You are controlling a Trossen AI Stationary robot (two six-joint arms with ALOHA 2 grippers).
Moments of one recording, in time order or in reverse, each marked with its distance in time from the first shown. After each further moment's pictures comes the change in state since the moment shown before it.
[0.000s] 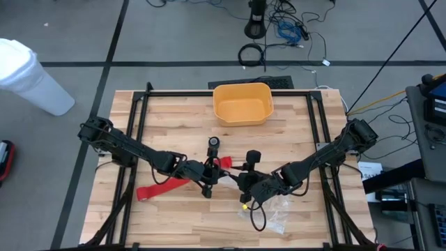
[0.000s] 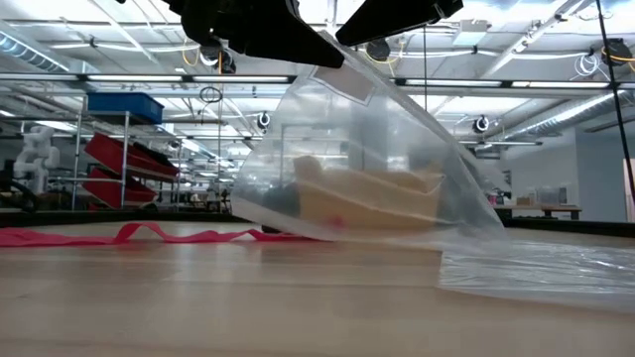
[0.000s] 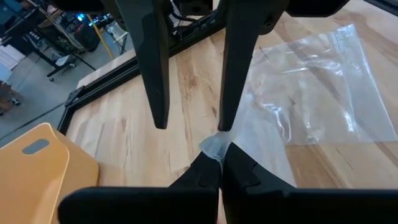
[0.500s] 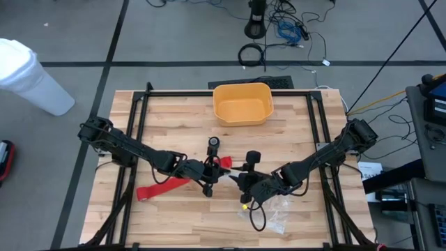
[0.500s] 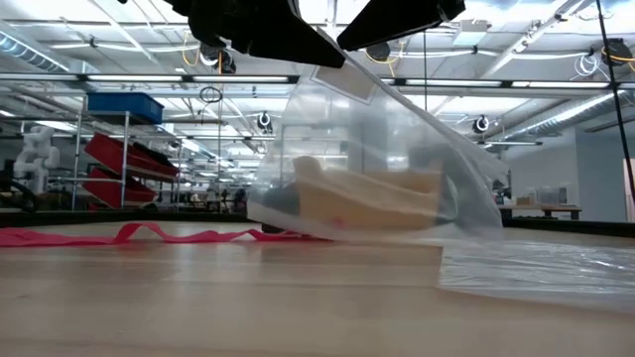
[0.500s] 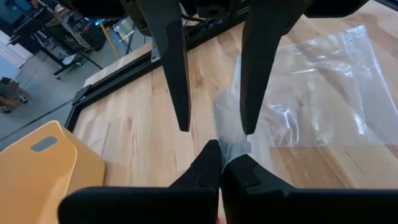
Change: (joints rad) left arm 0.001 0.000 0.001 0.003 -0.015 -0.002; right arm -0.001 0.000 0.000 -0.015 -0.017 0.021
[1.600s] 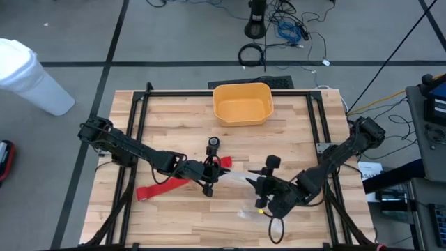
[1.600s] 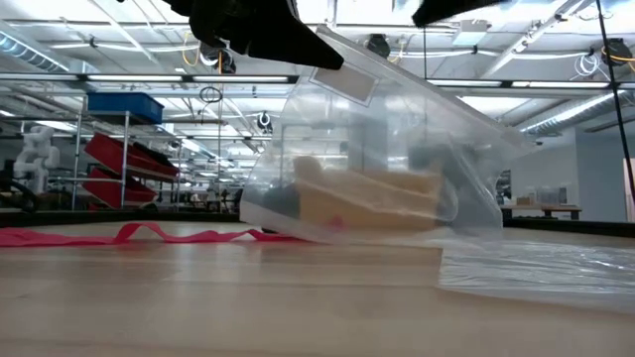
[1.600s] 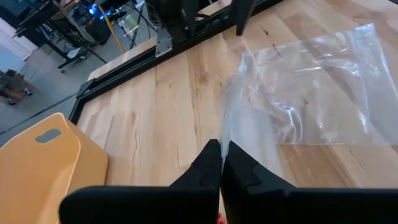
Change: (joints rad) left arm 0.002 0.000 0.000 -0.010 -0.027 -0.027; right arm 0.166 -0.096 0.000 -0.336 0.178 0.329
